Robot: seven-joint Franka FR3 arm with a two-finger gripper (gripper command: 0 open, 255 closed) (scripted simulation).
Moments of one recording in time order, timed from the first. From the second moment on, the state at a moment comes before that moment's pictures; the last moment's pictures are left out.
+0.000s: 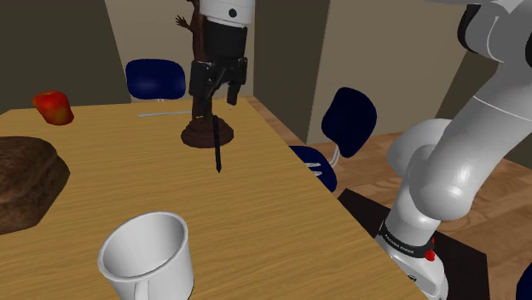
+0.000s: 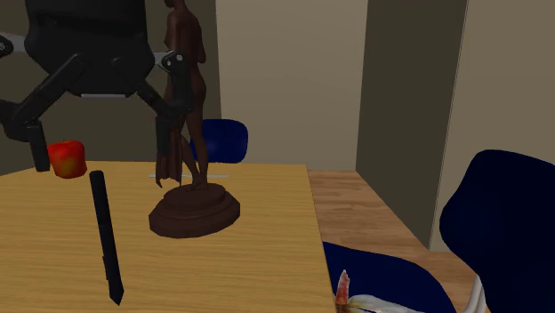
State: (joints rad) arm 0.17 -0.23 0.48 -1.81 0.05 1.76 0.37
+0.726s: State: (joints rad) arm 0.18 -0.21 0.50 -1.89 0.04 1.85 0.39
